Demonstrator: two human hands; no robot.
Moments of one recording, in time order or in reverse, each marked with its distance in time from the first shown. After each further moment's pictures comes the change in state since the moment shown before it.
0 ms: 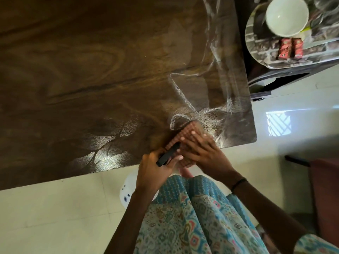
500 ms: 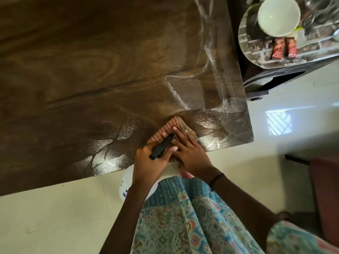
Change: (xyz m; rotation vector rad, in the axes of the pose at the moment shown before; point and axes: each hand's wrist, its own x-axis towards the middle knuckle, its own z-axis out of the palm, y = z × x) left_hand 0.014 0.018 -0.004 -0.082 0.078 -0.008; right_hand 0.044 -0.028 0.000 0.017 0.089 0.088
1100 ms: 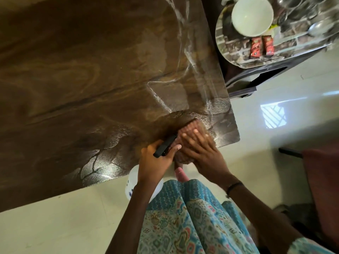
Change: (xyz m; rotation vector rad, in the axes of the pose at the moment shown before) left_hand 0.008 0.038 0.040 -0.081 -0.050 -0.045; right_hand -0.064 0.056 0.001 -0.018 -0.002 0.181
